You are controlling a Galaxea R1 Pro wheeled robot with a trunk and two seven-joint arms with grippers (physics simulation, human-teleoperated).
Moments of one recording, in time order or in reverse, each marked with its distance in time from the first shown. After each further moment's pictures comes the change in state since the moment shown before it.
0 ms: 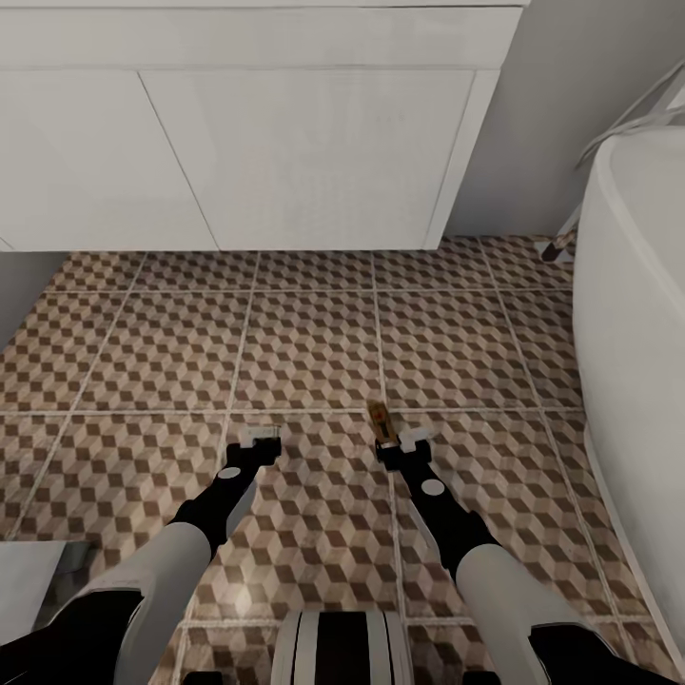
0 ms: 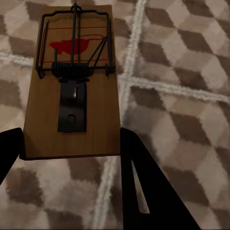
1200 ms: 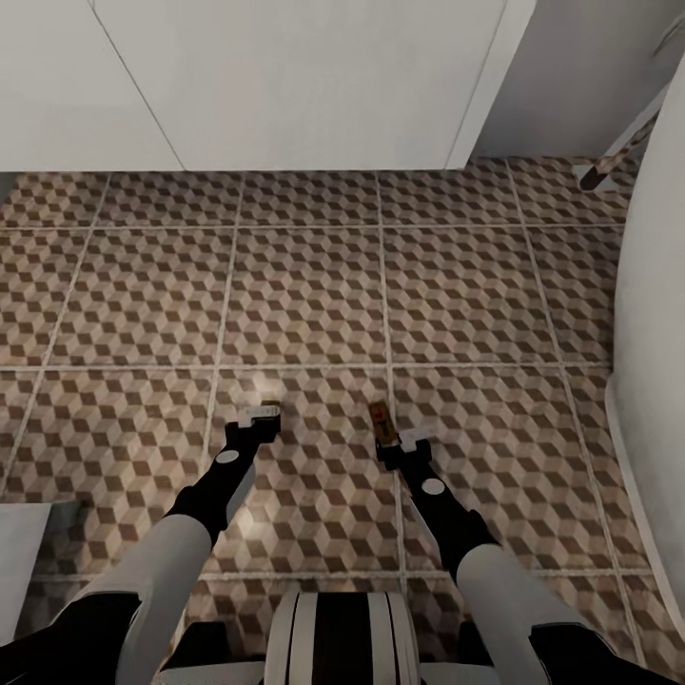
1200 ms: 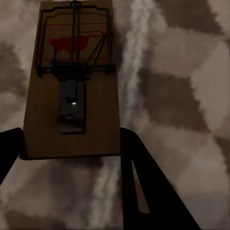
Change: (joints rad) left arm 0.000 -0.006 -0.001 -0.132 0.004 -0.001 -0.002; right arm 0.000 -0.001 0.002 -0.004 0.001 -0.003 0.002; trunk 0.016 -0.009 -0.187
